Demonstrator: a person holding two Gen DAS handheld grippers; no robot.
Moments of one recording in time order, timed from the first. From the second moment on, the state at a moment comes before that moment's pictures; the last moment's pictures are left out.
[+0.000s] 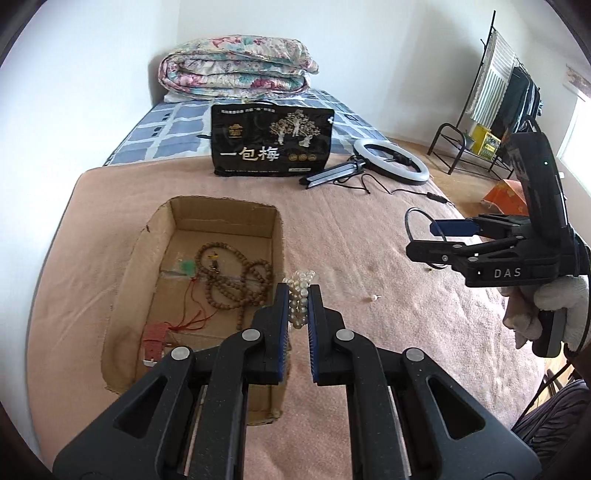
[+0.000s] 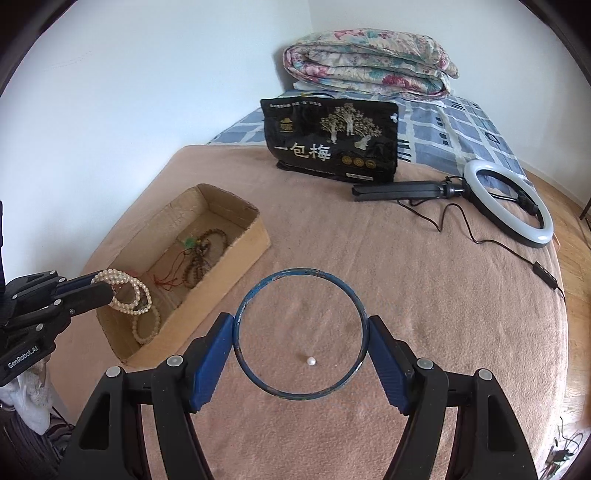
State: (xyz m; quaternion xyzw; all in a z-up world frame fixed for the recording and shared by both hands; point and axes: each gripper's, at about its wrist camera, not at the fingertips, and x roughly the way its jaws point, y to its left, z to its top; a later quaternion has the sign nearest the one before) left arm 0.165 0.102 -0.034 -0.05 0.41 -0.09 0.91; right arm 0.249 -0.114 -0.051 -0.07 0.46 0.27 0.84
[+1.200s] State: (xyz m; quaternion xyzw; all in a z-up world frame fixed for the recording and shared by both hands) left arm 0.182 0.209 -0.062 -0.11 0.40 0.01 0.91; right arm 0.278 0.034 -0.074 -0.13 0.45 0.32 0.82
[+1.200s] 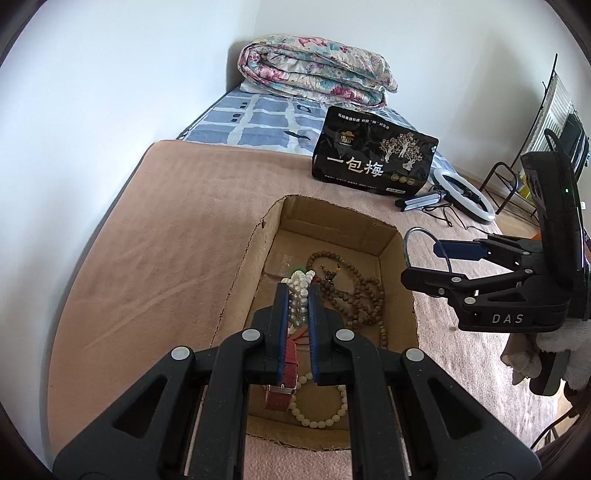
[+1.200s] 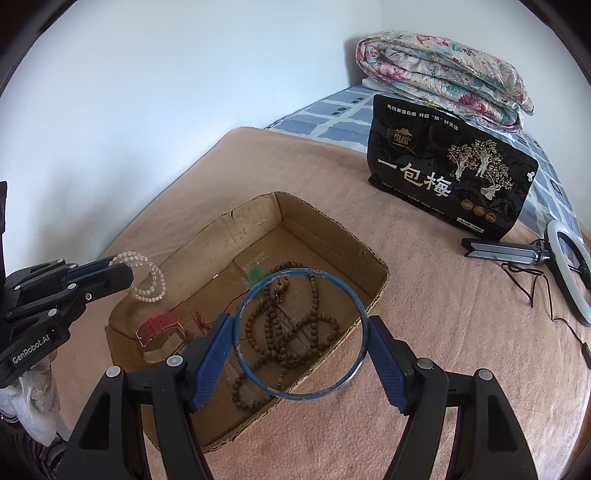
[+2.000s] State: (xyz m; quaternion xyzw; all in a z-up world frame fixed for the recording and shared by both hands) left arm 0.172 0.195 -0.042 -0.08 0.38 0.02 0.92; right arm 0.273 0.031 -0.060 -0.12 0.44 0.32 0.83
